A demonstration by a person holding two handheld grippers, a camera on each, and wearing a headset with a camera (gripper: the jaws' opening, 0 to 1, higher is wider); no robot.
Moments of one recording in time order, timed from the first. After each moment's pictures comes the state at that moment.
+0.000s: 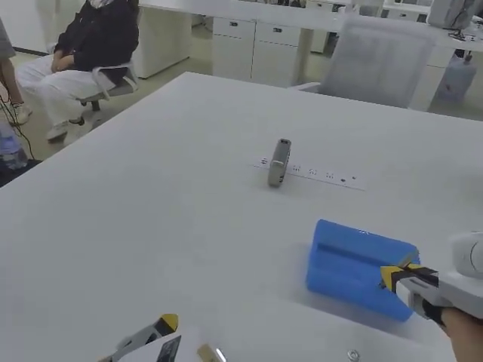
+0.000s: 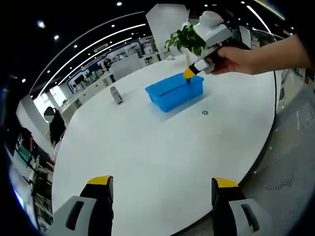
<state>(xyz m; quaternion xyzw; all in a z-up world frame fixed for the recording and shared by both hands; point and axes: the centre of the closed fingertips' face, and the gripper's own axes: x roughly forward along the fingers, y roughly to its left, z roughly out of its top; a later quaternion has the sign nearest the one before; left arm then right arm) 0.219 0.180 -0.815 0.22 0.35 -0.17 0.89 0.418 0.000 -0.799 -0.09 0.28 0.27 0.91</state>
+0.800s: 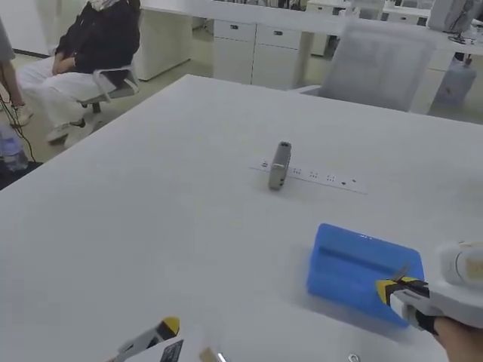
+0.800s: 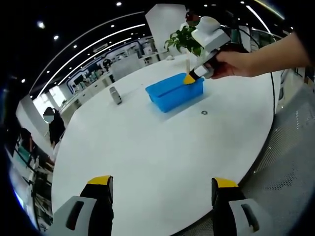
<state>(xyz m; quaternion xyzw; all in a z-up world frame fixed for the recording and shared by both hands) 0.219 0.179 -0.815 0.22 0.35 -0.18 0.89 0.416 -0.001 -0.814 -0.10 0.31 0.29 0.90</state>
